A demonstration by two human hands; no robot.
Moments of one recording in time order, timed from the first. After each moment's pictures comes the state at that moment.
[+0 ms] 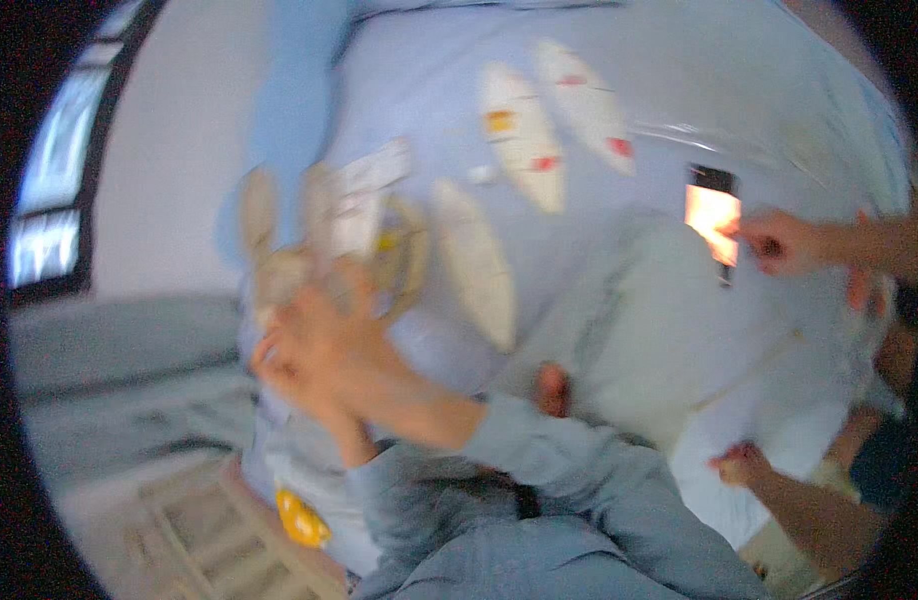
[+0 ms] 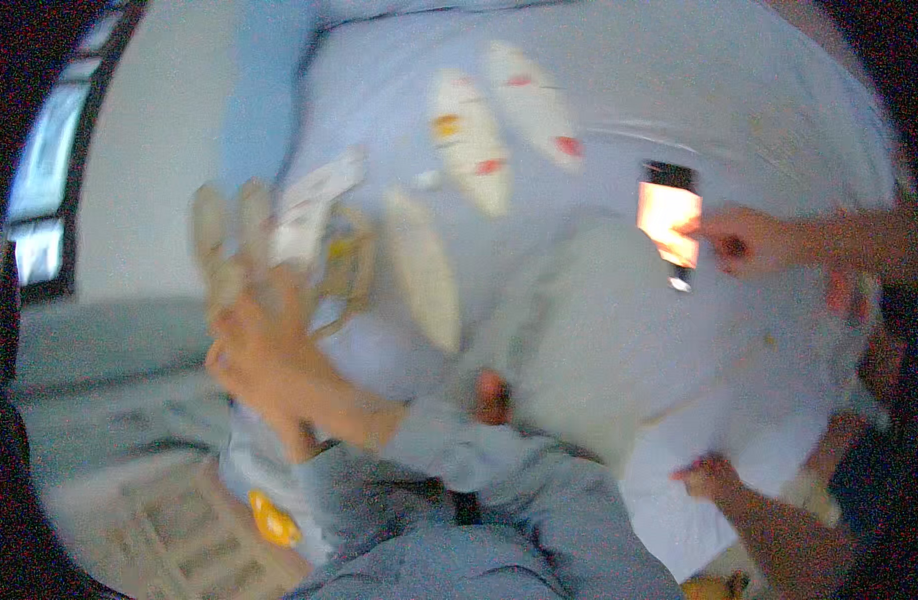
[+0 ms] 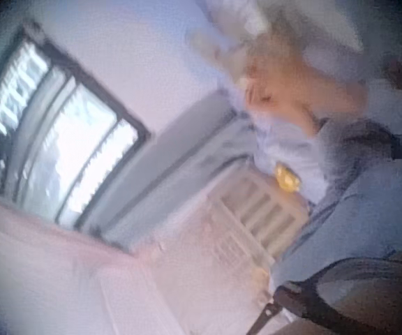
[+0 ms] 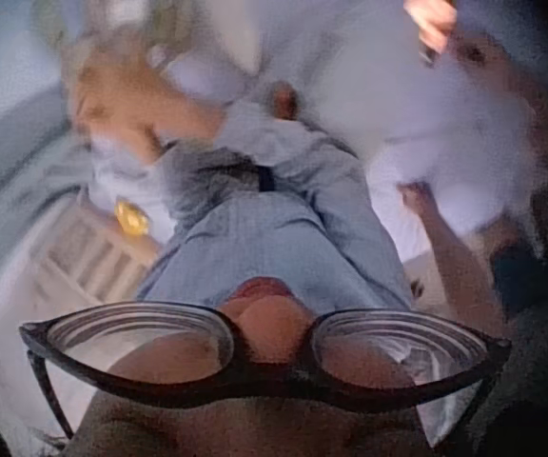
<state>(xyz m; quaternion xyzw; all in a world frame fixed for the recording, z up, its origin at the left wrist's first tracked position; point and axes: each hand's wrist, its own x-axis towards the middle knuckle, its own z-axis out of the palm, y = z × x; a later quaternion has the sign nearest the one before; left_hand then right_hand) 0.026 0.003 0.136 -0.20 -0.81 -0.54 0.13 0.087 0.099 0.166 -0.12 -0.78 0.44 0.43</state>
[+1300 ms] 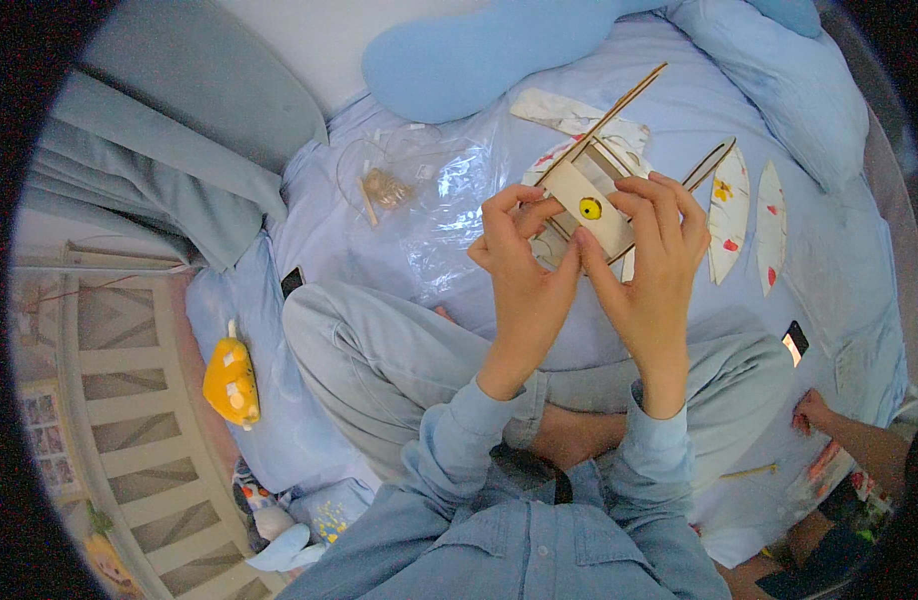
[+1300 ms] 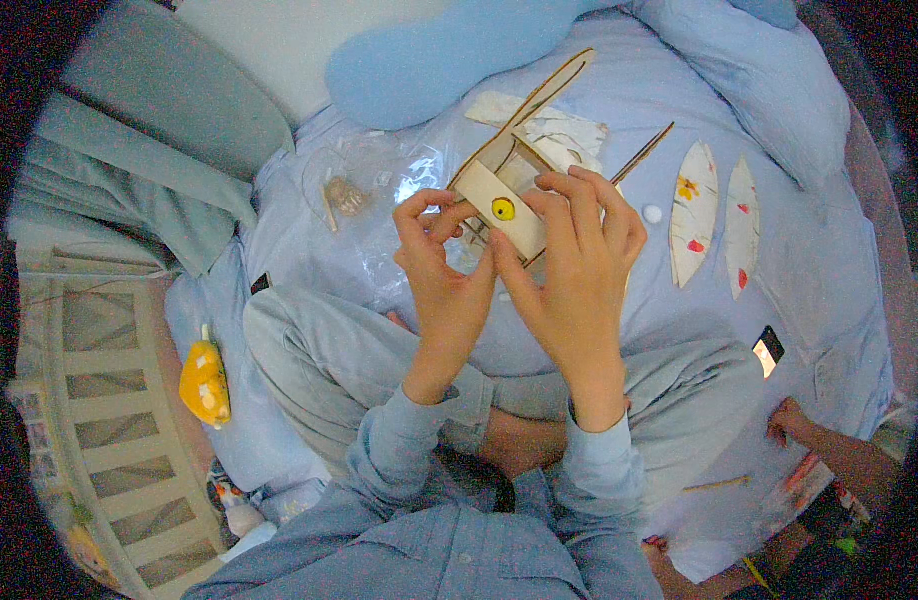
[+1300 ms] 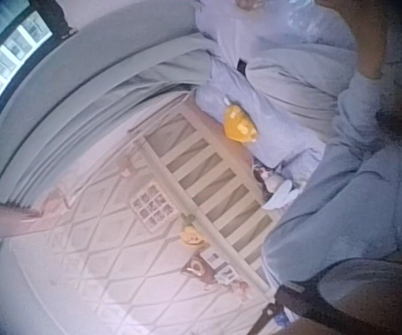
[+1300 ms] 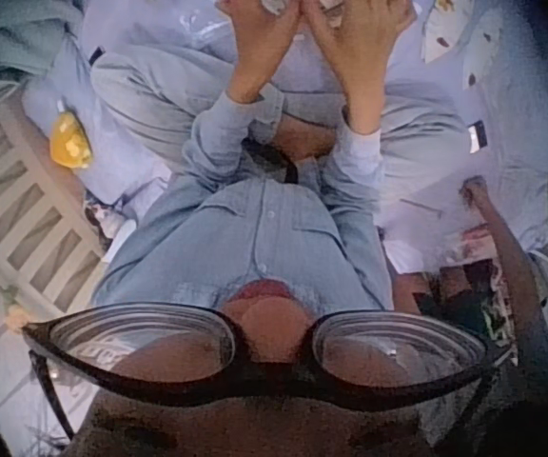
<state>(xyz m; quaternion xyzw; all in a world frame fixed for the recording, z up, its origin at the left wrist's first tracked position) 0.035 -0.019 0.151 -0.19 -0.80 -0.55 0.13 0.085 0.098 0.180 -0.06 -0.90 0.23 0.36</state>
